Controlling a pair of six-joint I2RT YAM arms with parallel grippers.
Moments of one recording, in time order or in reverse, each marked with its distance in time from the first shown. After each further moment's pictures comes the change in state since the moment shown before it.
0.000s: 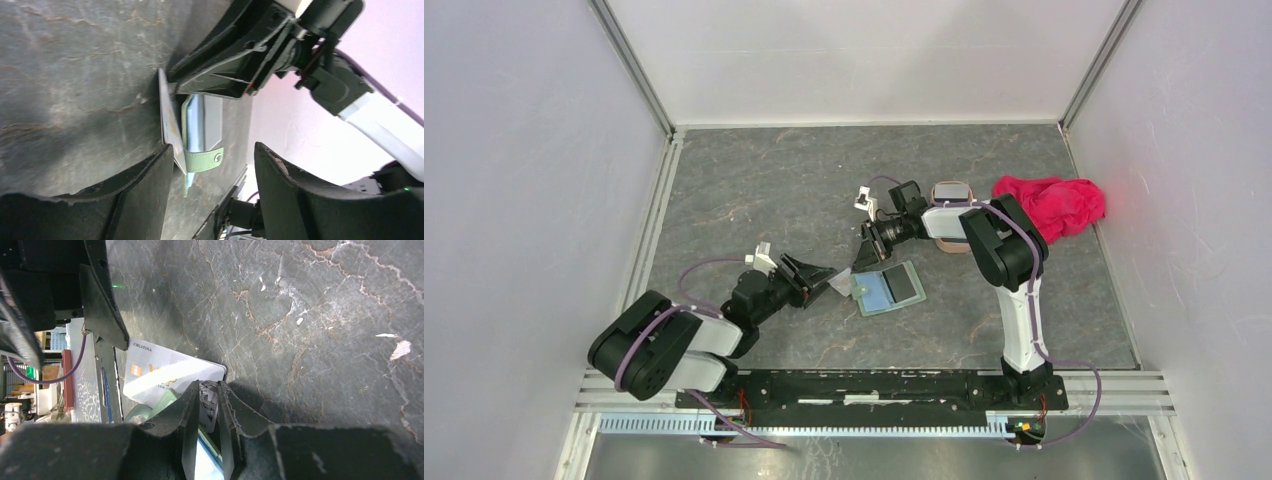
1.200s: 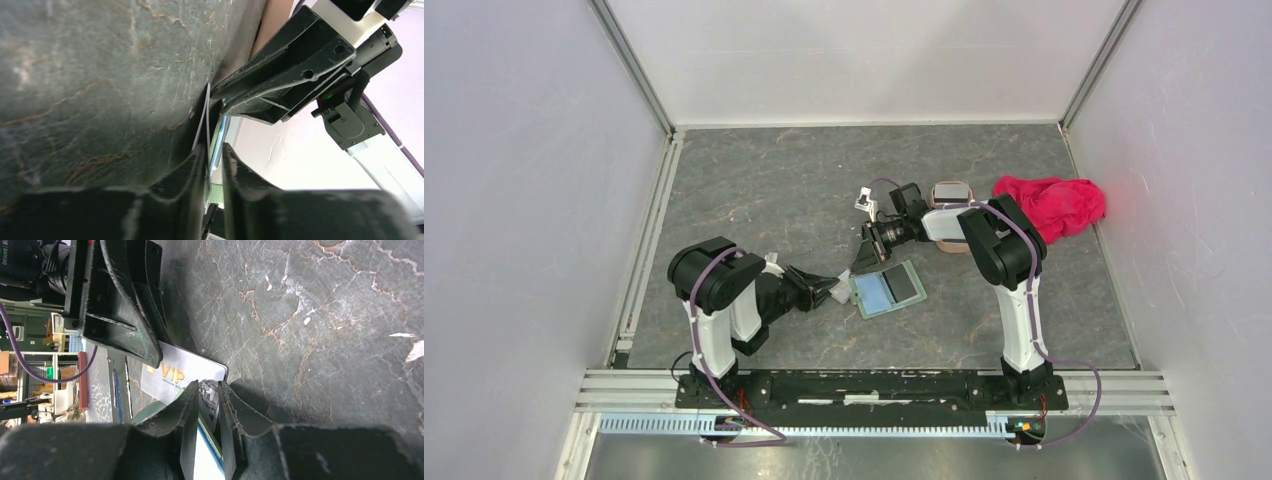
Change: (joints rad) left arm -0.001 0.573 0.031 0.506 0.023 -0.206; right arm -0.003 0.014 -0.022 0.068 -0.040 0.070
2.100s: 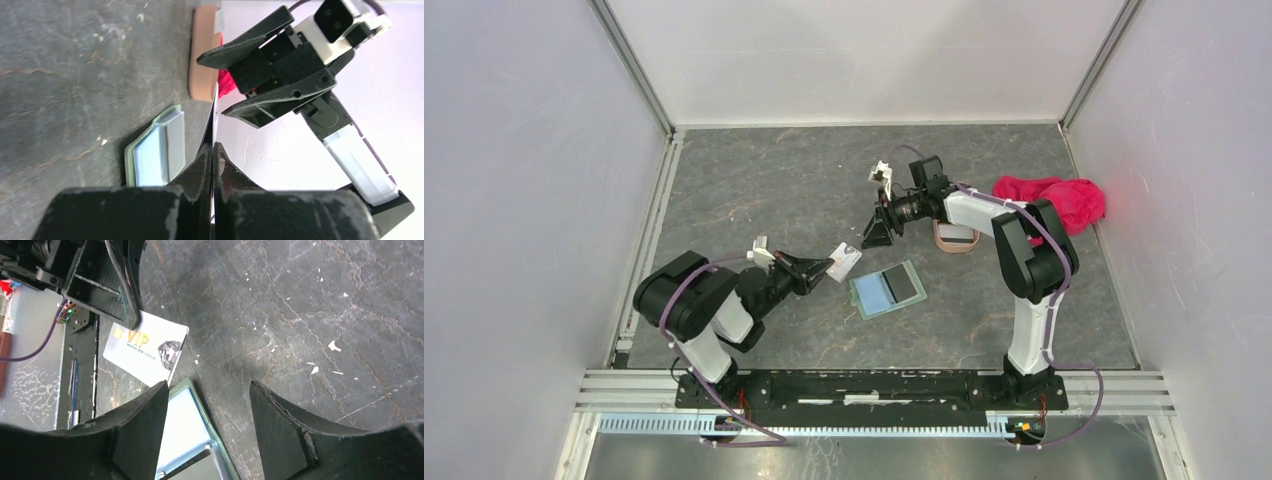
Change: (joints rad) left arm 0.043 -0.203 -0.004 -0.009 -0.012 0.044; right arm -0.091 -0.184 0.048 -0.138 0.012 -0.323
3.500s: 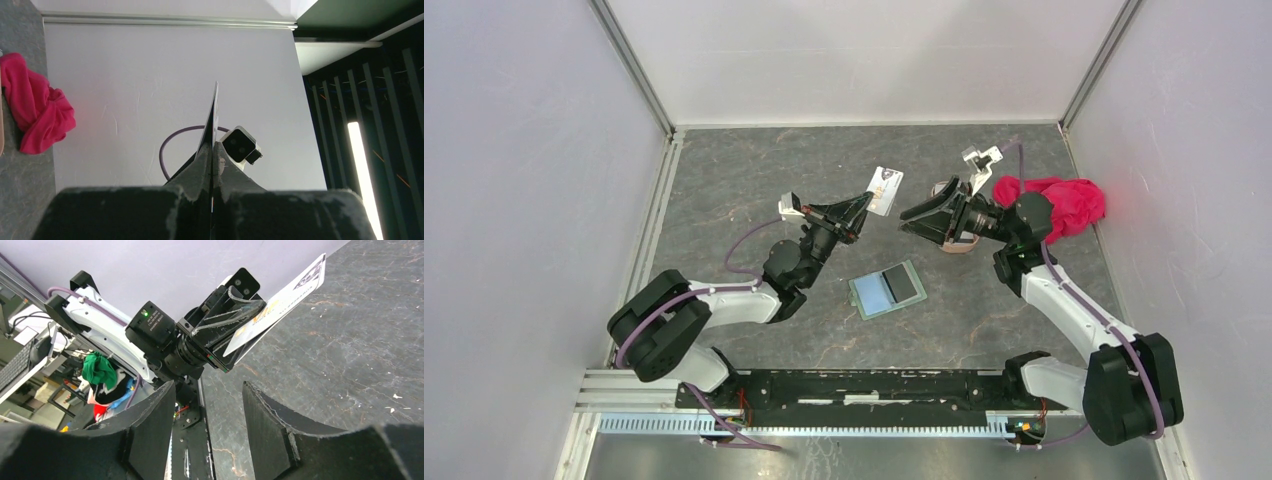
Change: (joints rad) left arm -0.334 -0.248 0.447 -0.224 -0.470 -0.159; right arm -0.135 -0.842 -0.615 0.912 0.064 1.044
